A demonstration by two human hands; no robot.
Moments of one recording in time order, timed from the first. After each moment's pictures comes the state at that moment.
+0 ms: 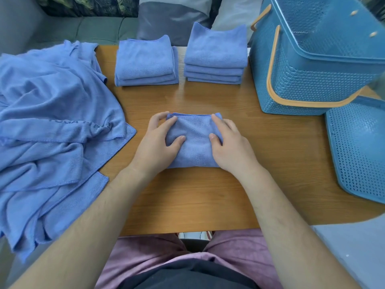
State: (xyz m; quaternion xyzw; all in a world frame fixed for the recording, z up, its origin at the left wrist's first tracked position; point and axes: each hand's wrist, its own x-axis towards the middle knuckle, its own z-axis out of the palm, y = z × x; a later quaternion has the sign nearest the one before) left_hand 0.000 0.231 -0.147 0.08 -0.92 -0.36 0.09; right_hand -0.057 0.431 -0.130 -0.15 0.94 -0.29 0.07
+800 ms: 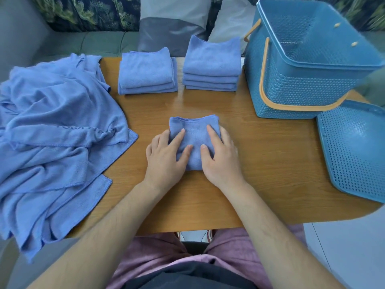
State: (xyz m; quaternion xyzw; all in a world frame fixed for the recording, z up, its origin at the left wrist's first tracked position) left_hand 0.019 0.262 -0.160 0.11 -0.96 -0.24 0.11; right_hand -0.023 0.417 -0.150 -0.13 0.93 -0.34 -0.01
